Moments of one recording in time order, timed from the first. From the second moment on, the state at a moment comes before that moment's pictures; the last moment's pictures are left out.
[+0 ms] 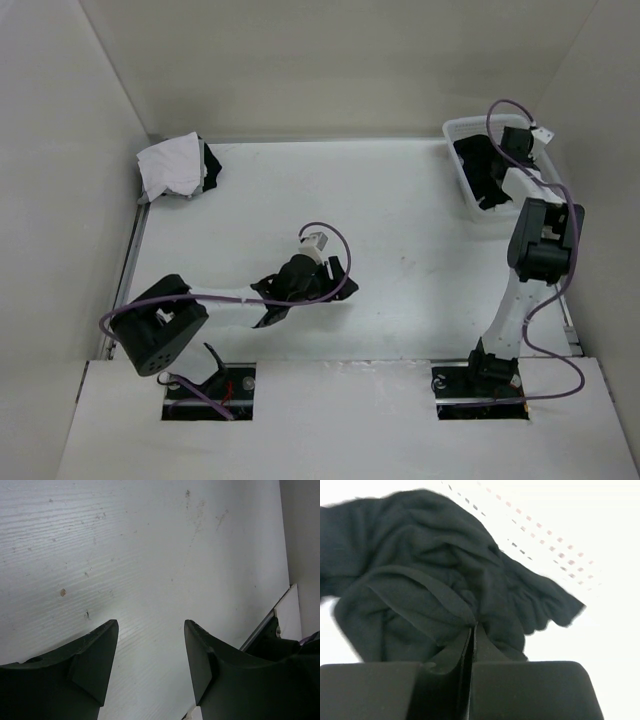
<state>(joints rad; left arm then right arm) -0.89 1.45 0.48 0.50 0.01 -0.86 -0.21 2.11 1.63 -0.16 0.45 0.37</state>
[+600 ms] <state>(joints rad) -0.66 1.20 0.48 0.41 0.01 -0.89 0.23 1.20 1.40 0.08 0.42 0.40</state>
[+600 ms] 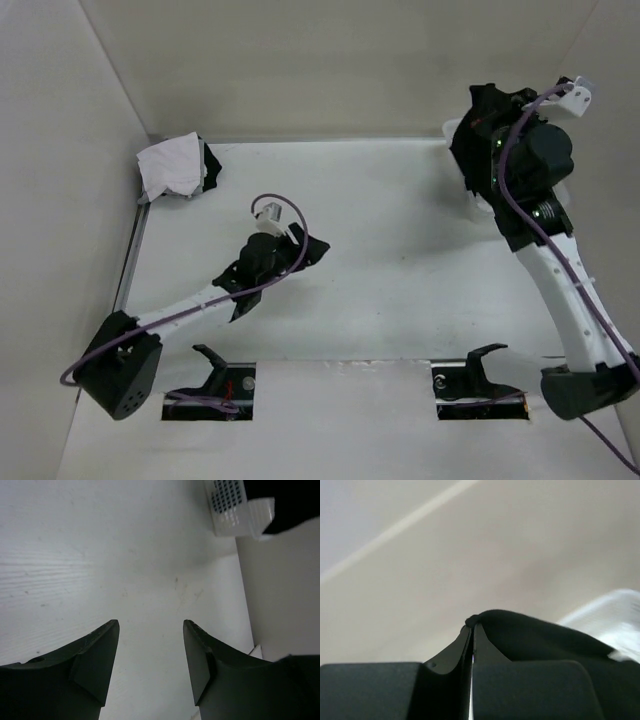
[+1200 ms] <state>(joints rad) -0.30 0.66 0.48 0.08 -0.08 -0.94 0.70 1.06 1.41 0.18 0.24 0.36</state>
